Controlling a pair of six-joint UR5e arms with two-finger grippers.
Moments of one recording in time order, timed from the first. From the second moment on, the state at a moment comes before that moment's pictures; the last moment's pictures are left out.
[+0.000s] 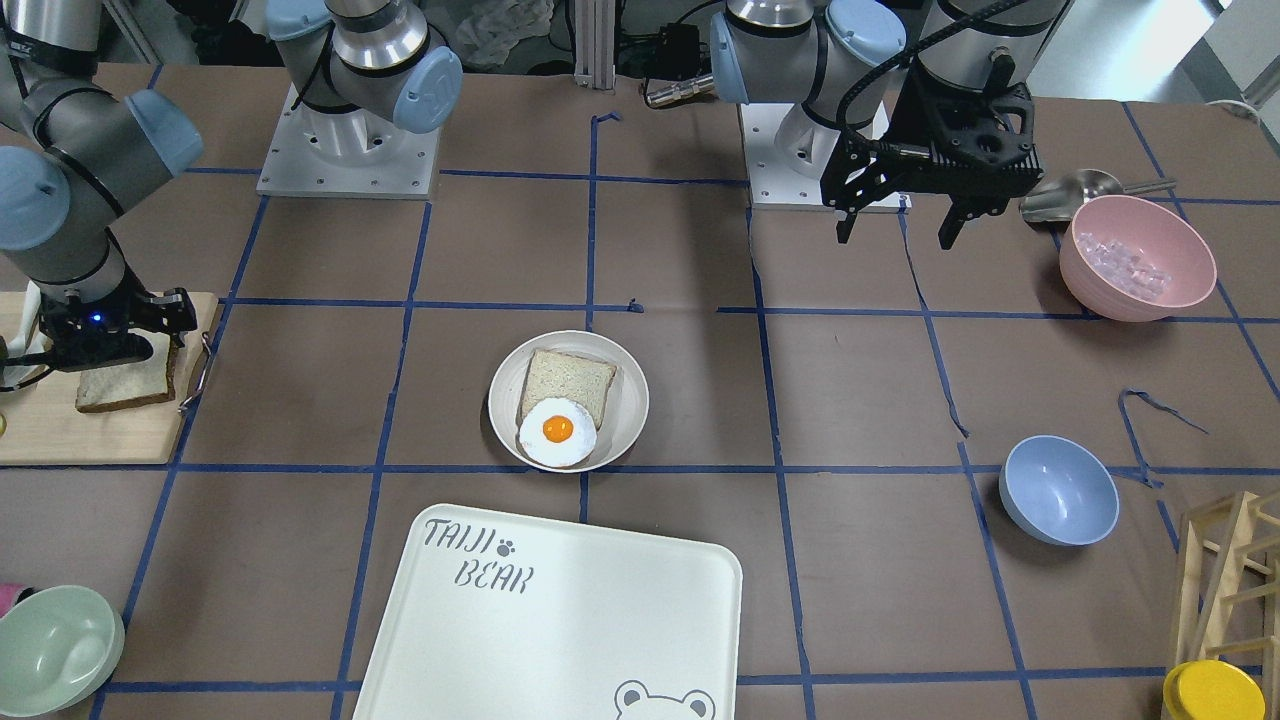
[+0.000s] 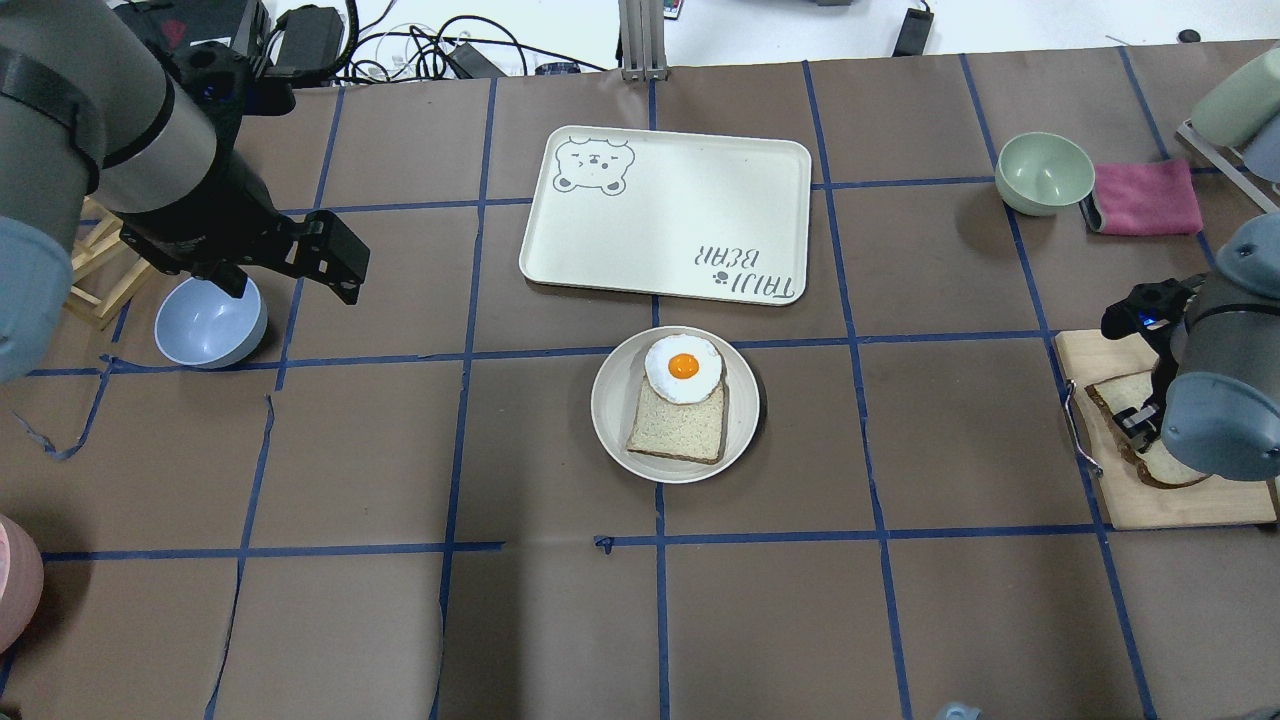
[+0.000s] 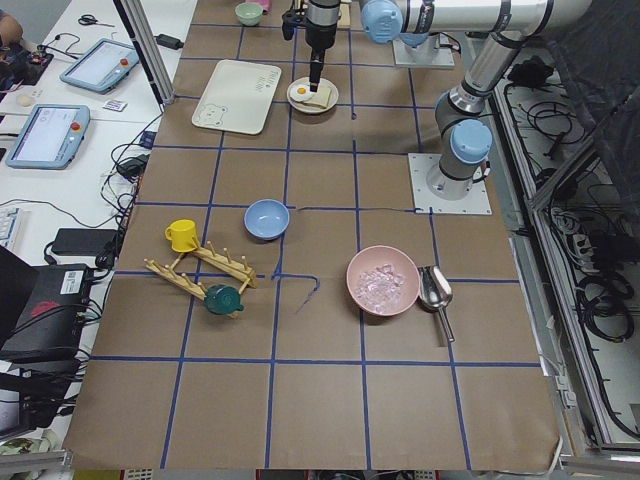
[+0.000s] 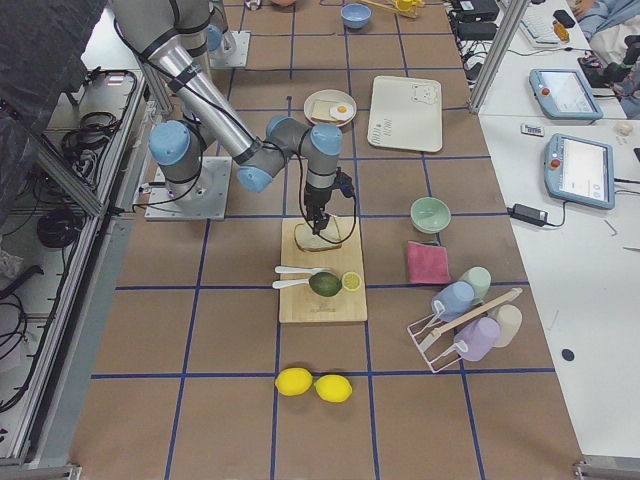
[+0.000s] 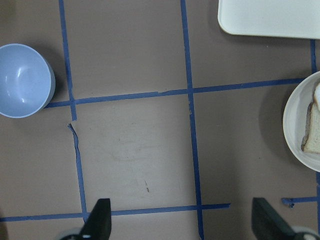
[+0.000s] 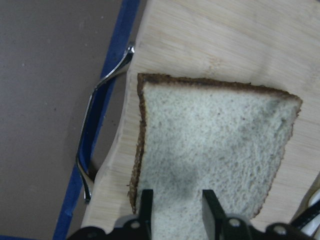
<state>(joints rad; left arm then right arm) -1.52 -1.43 -1.74 -1.46 1.61 0.14 1.02 -1.42 2.24 -2.42 -1.84 -0.89</state>
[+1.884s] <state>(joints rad) -1.52 -1.43 -1.74 -1.46 1.61 0.14 1.03 -1.42 2.27 -2.42 -1.79 -0.86</state>
